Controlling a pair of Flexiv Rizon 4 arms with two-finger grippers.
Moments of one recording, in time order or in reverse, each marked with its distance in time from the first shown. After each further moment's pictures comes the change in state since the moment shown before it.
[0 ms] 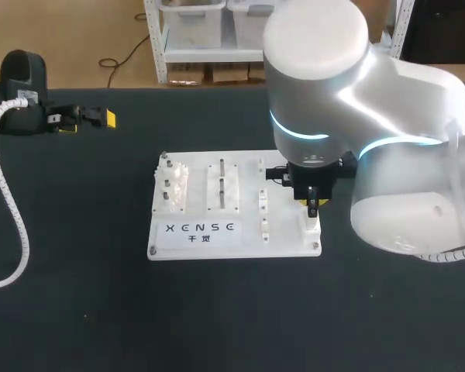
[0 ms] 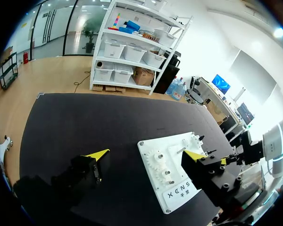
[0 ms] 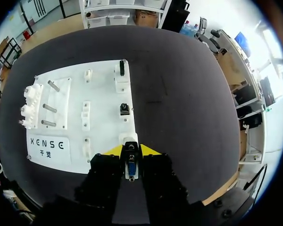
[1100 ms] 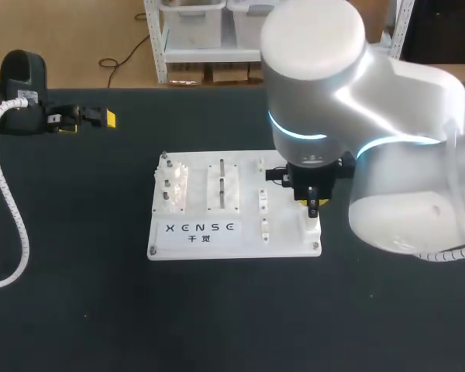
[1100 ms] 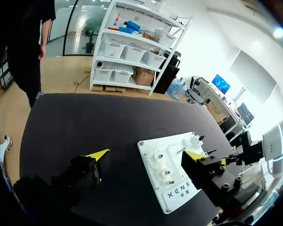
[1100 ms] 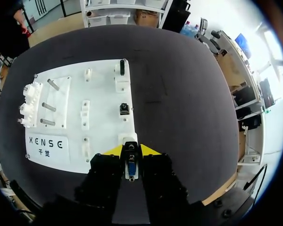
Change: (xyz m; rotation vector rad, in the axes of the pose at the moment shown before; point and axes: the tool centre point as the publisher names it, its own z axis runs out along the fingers) left arm 0.000 0.000 0.000 0.000 0.000 0.000; right arm 0.000 0.000 0.001 0.009 0.000 -0.013
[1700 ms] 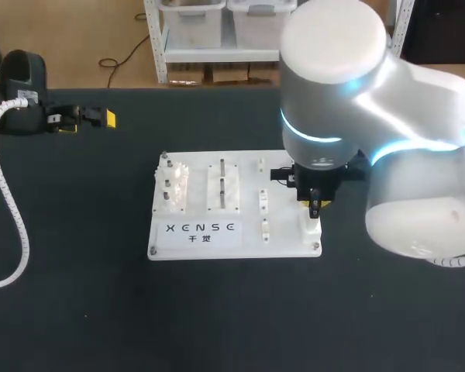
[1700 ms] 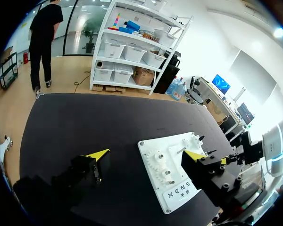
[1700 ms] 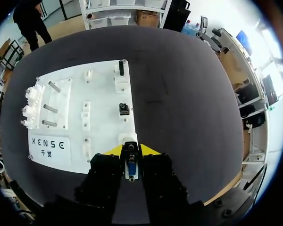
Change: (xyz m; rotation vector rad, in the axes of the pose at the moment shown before) left arm 0.000 0.000 0.000 0.000 0.000 0.000; right arm 0.002 -0.003 0.002 -0.047 0.000 0.022
